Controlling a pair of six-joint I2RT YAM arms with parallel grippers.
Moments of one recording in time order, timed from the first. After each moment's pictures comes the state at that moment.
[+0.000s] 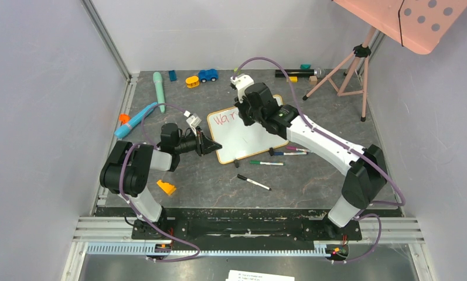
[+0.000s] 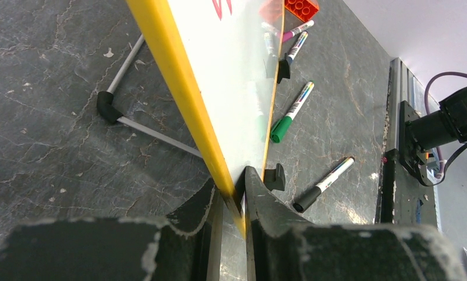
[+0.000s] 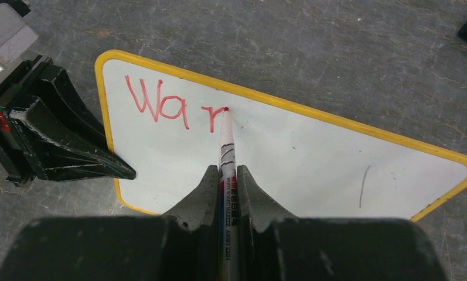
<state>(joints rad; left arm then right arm) -0.17 1.70 0.50 0.87 0.95 -0.27 0.75 1.67 1.47 -0.38 0.16 0.03</state>
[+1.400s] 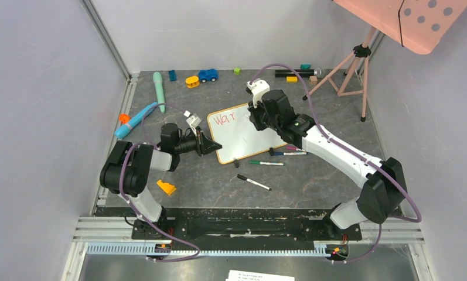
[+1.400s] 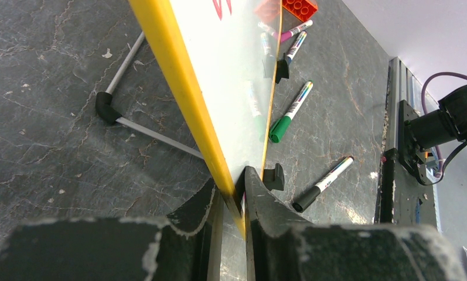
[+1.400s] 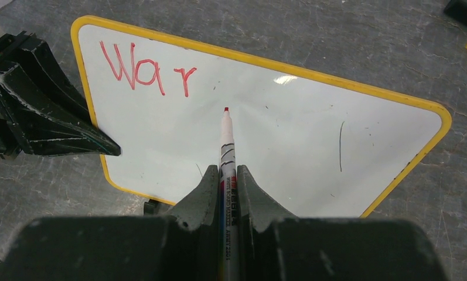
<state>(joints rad) -0.17 1.70 0.50 0.88 0.95 -0.27 0.69 1.48 1.24 -0.28 0.11 0.04</state>
